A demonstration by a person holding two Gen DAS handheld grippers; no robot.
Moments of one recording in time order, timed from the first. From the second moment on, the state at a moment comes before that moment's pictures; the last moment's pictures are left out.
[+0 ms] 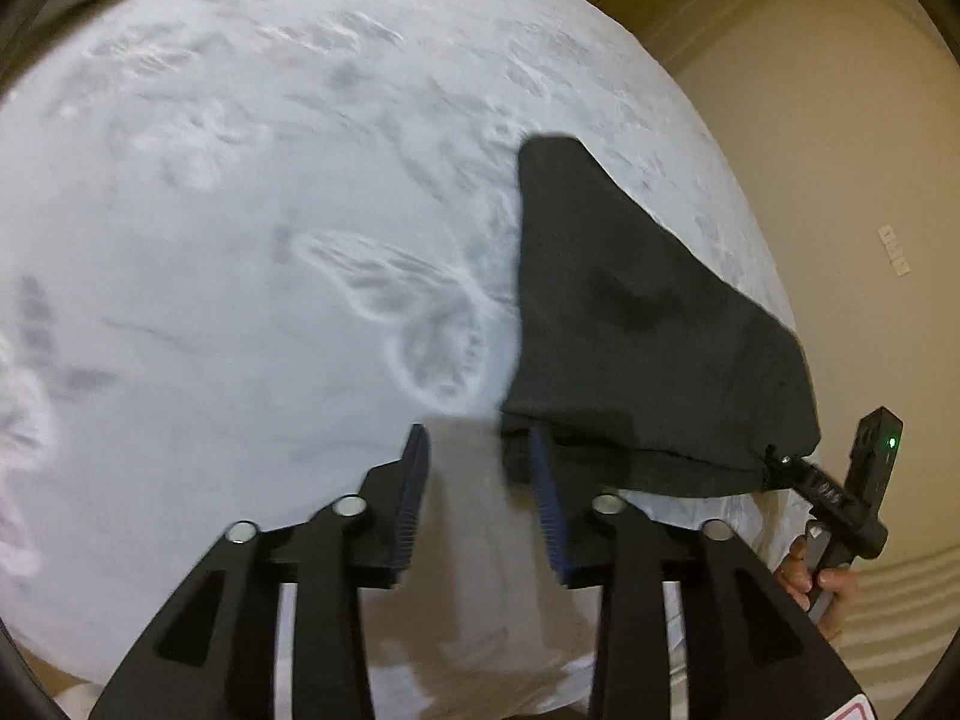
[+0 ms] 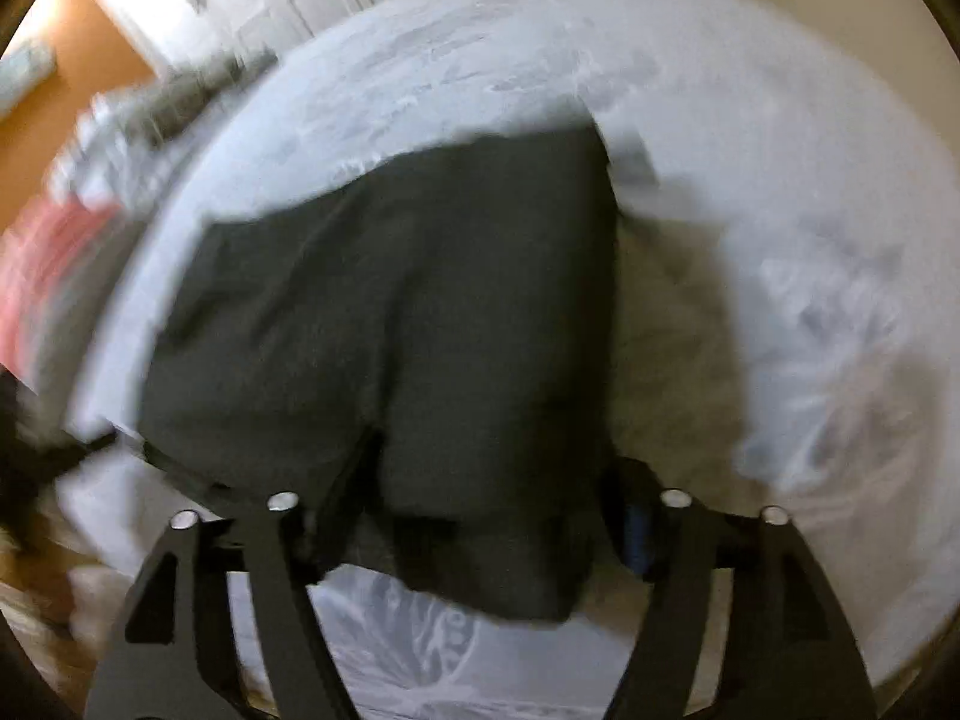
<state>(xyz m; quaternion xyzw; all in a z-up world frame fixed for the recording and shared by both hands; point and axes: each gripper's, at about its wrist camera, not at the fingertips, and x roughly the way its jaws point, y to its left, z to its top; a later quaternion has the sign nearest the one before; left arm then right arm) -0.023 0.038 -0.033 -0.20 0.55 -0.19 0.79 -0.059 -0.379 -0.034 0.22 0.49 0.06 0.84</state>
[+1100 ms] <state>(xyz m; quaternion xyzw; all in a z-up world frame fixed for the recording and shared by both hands) -0.075 -0.045 0.014 0.01 0.45 -0.04 0.89 0.058 -0.137 -0.008 -0.10 0.51 0.23 0.82</state>
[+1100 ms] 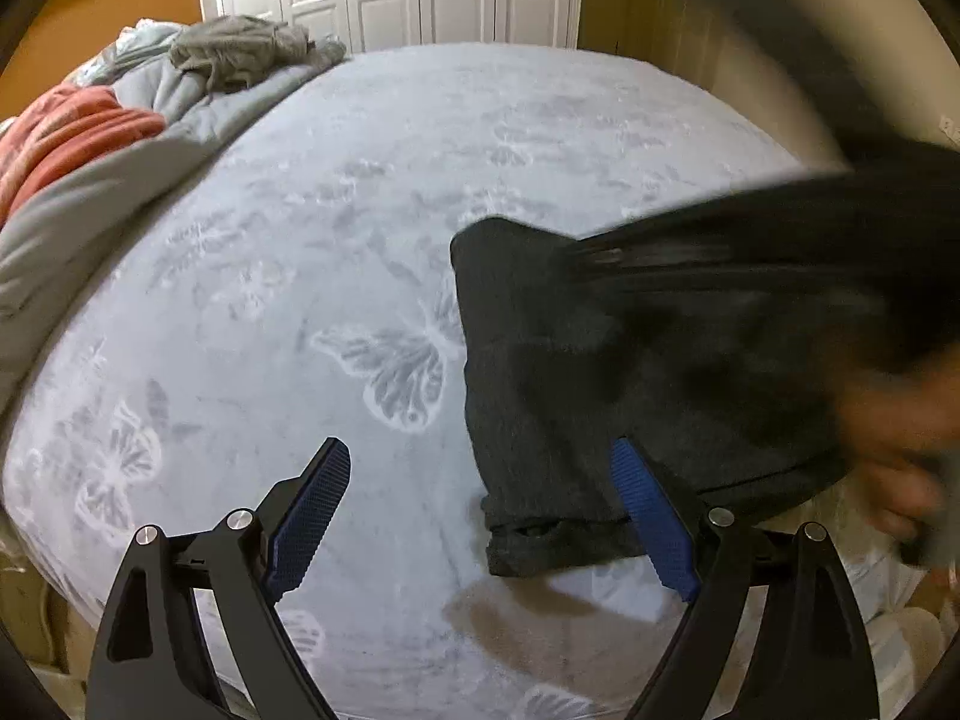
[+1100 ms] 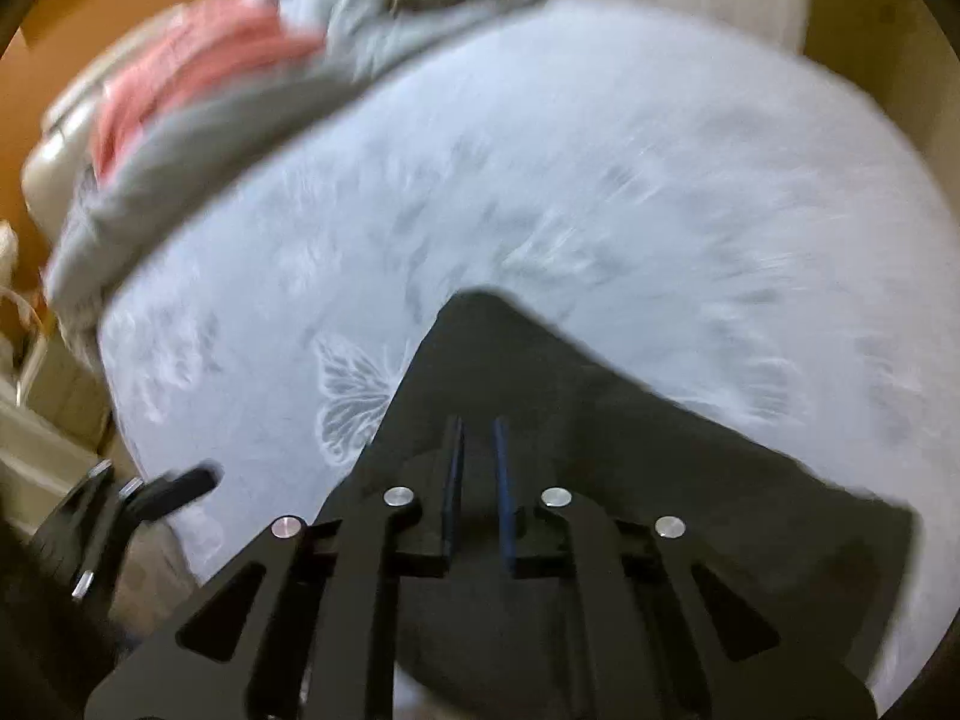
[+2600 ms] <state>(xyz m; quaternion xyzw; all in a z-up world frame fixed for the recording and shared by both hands) -0.052 0.005 -0.026 -0.19 0.54 -0.19 0.79 -0.115 -0.385 -0.003 0.11 0.47 -0.03 0.87</state>
